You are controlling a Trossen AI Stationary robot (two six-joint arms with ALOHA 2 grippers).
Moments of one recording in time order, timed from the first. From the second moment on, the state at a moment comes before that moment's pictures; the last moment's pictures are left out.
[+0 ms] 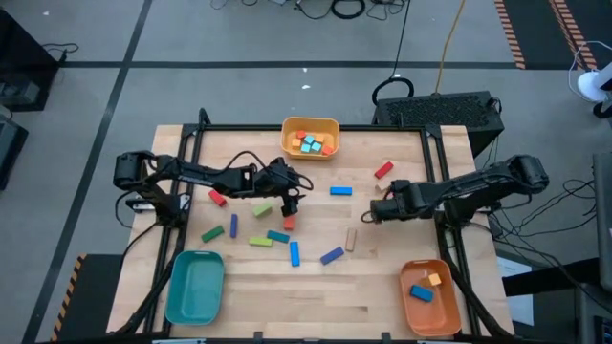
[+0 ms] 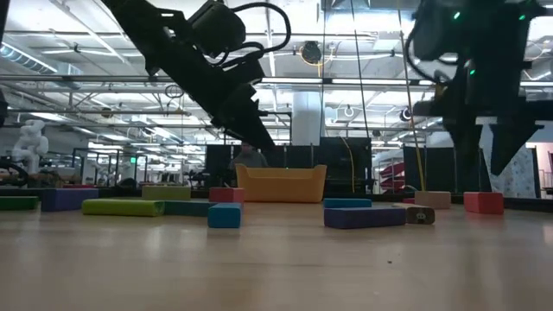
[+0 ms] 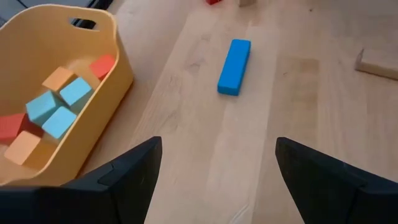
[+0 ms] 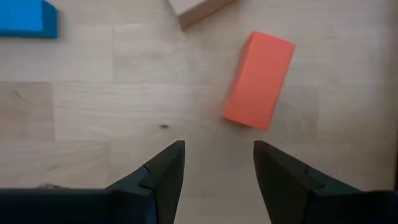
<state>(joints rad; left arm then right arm) 0.13 1.61 0.86 0.08 -0.17 0.02 0.12 1.31 0.76 -1.03 0.24 1.72</state>
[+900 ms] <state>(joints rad) 0.08 1.62 0.86 0.01 -0.17 0.03 -0.07 1.31 0.57 -0.81 0.20 1.71</state>
